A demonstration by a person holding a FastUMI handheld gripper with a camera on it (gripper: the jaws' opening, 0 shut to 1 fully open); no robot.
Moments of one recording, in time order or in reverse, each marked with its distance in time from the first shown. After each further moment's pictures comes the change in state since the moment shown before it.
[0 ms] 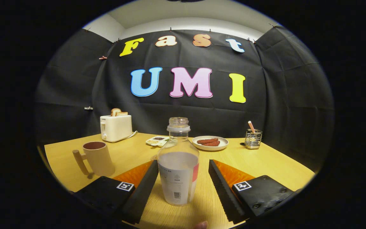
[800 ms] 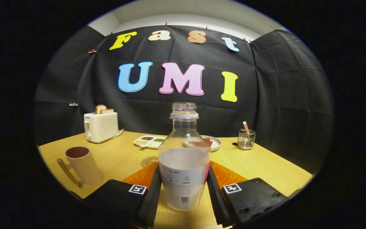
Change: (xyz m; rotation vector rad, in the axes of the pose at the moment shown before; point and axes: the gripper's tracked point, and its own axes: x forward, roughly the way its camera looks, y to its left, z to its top) arm 0.029 0.015 0.040 -0.045 0.008 -0.079
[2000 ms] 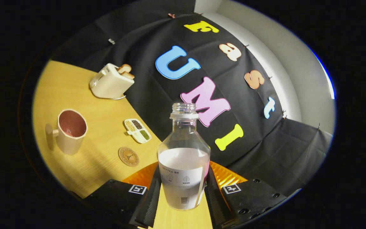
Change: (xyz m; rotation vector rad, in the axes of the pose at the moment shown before) arm -0.006 0.050 0.081 -0.886 0.041 -0.061
